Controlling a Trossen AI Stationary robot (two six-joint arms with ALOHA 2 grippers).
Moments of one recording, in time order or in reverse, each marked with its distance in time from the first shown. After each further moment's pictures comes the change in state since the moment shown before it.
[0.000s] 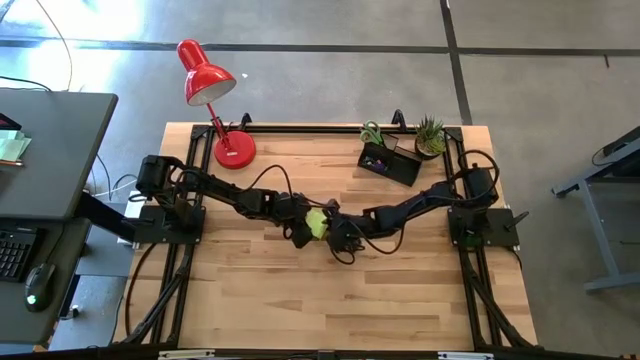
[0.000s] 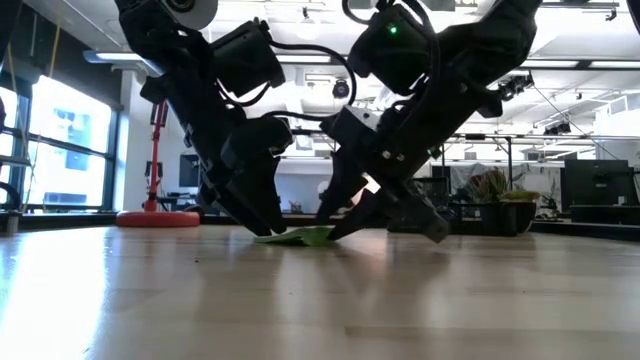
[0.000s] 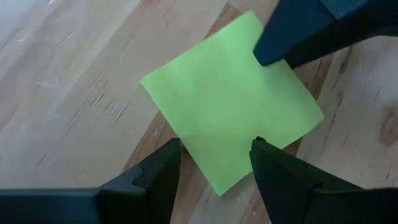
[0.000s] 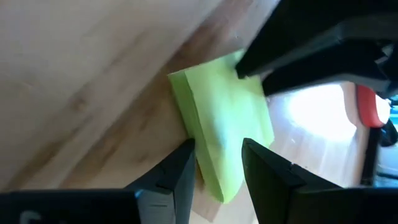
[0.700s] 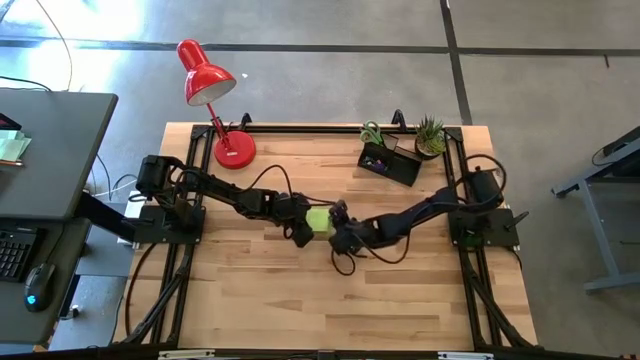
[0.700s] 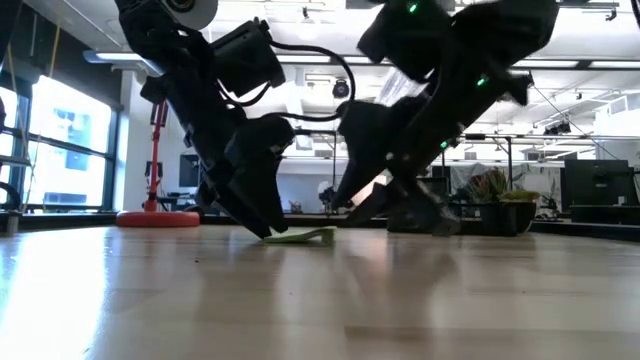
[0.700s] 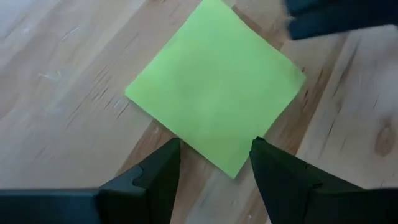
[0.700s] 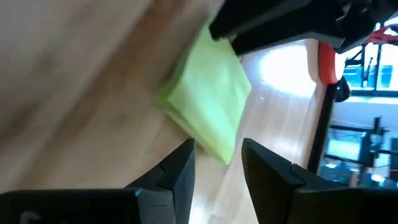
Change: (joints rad) left arm 0.000 0.000 0.001 0.000 -0.001 -0.055; right arm 0.079 -0.022 -0.001 -0.072 0.270 0.076
